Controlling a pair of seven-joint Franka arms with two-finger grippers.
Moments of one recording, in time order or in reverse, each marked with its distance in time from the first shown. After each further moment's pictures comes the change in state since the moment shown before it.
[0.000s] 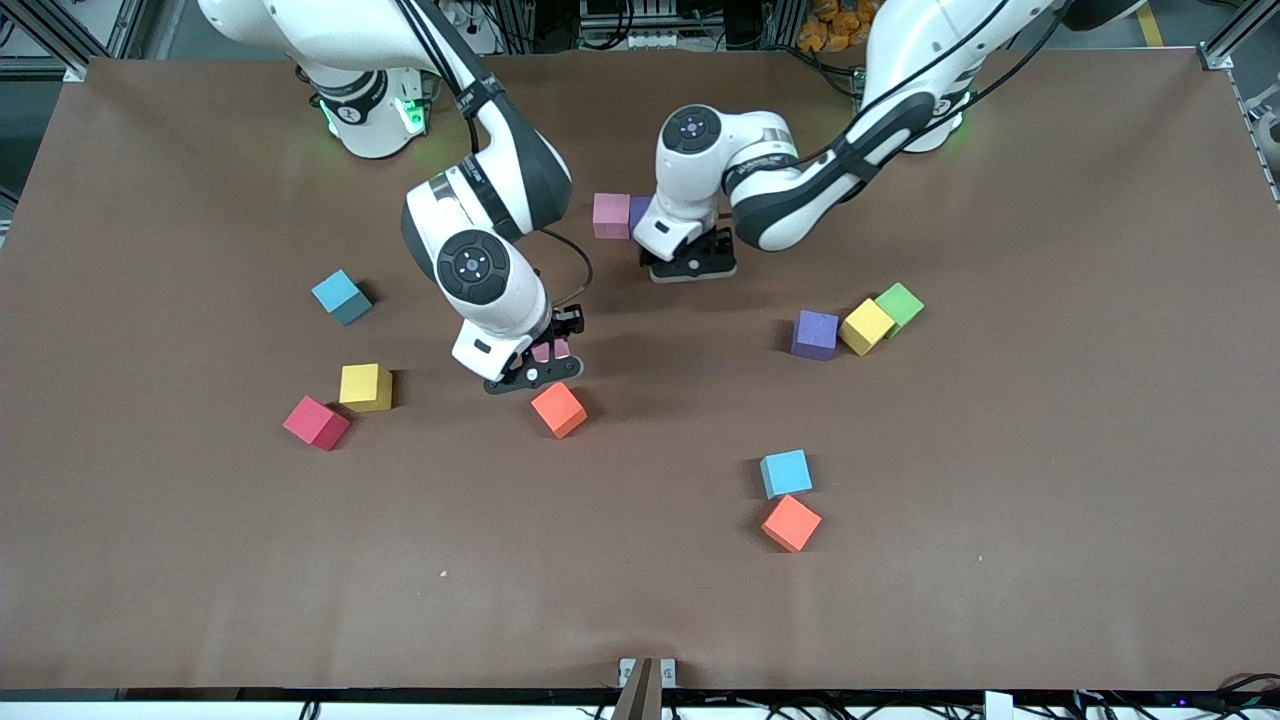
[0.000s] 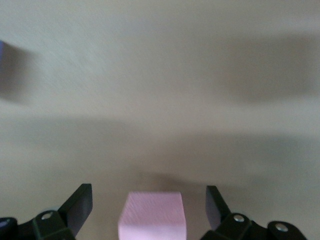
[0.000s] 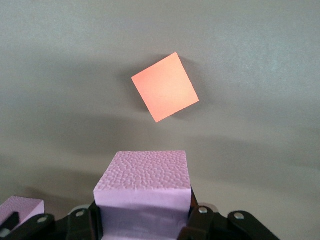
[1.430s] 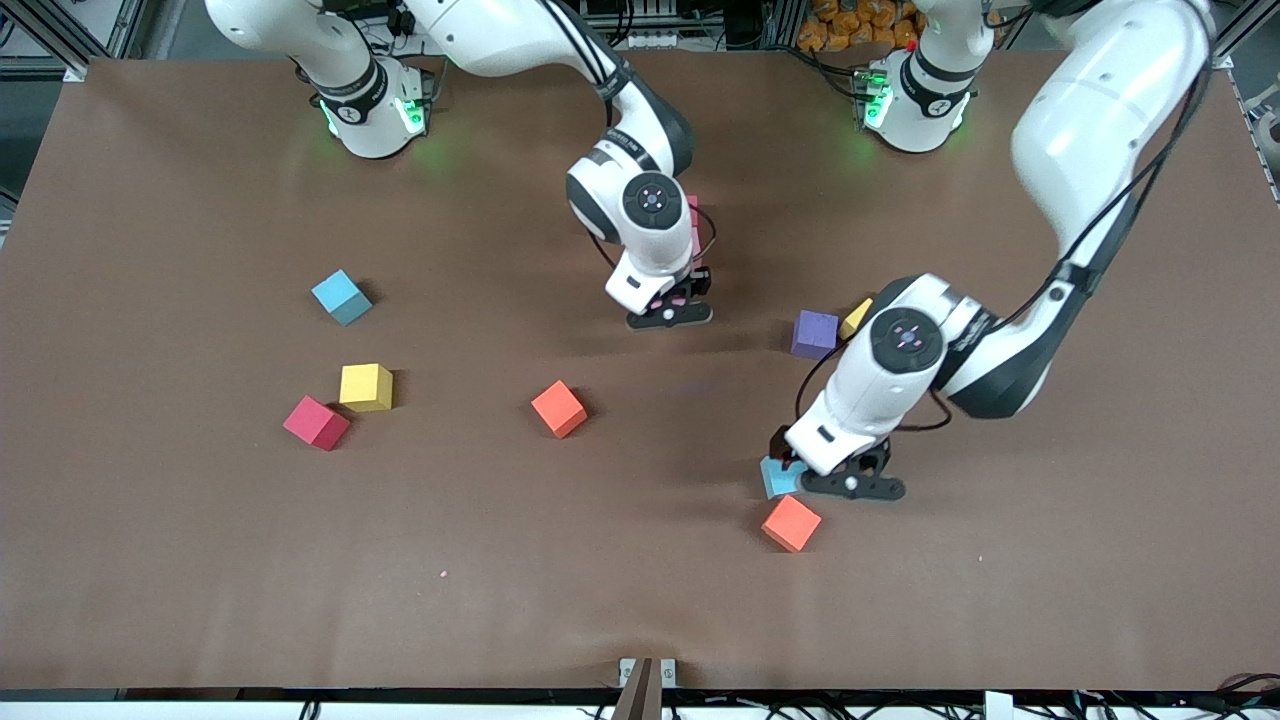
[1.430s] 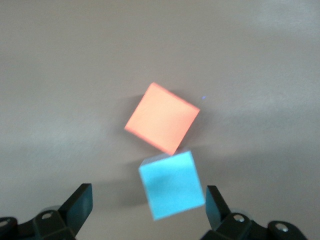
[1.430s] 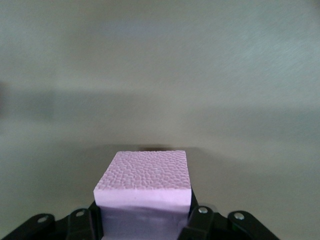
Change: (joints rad) left arm 0.085 0.256 0.244 0.649 -0.013 -0.101 0.856; right arm 0.318 0.223 0.015 0.067 0.067 0.283 0.385
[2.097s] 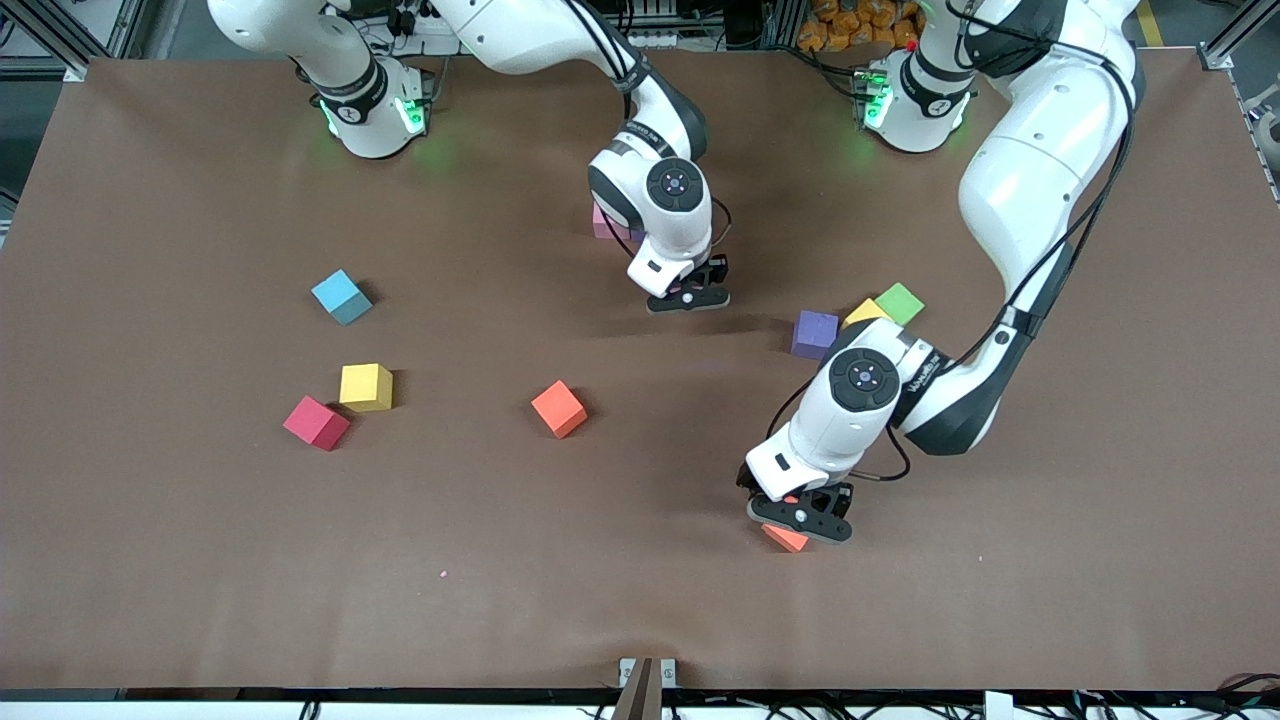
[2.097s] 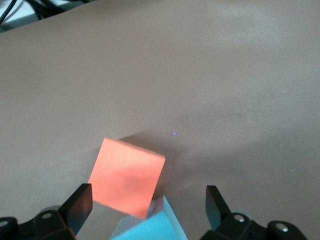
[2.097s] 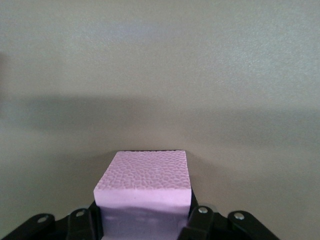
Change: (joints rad) left arm -0.101 0.158 0.071 0.197 -0.002 0.083 0.241; right arm 0.050 0.046 0.000 0.001 0.001 0.065 0.059
